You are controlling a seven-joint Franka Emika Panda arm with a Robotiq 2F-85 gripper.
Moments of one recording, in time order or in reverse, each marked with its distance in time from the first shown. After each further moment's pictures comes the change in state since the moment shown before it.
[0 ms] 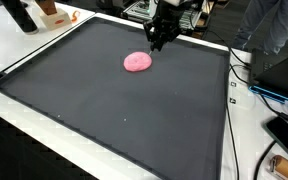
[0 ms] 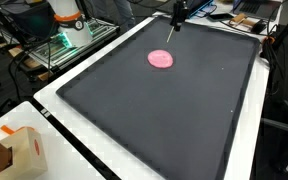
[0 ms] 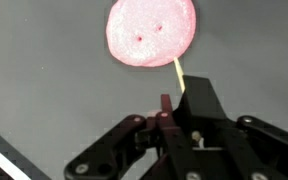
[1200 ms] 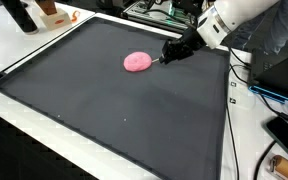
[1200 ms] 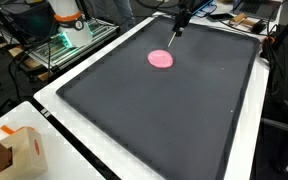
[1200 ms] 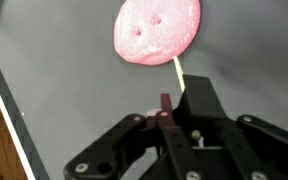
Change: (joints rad) arm 0.203 0.266 0.013 0.225 -0.371 -0.306 0.362
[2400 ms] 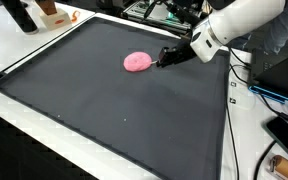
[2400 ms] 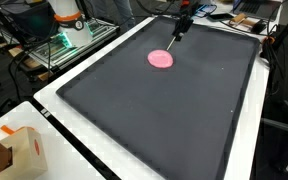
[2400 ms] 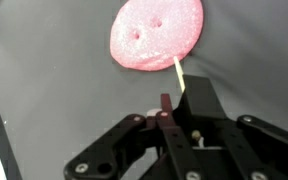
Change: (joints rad) arm -0.015 0.091 0.005 0.096 0.026 -0.078 -0.070
